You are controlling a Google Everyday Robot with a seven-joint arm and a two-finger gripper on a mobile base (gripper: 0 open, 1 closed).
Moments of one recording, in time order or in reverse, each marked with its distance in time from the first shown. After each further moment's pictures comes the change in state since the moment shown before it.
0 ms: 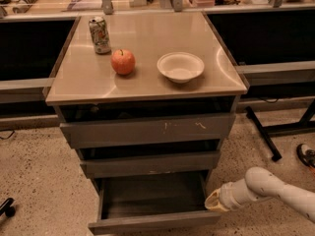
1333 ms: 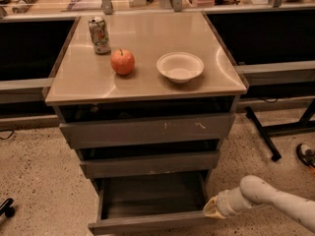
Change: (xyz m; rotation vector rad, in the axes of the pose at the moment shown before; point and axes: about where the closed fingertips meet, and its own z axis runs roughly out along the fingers) arm 0.028 0.010 0.038 -0.012 0.027 -0.072
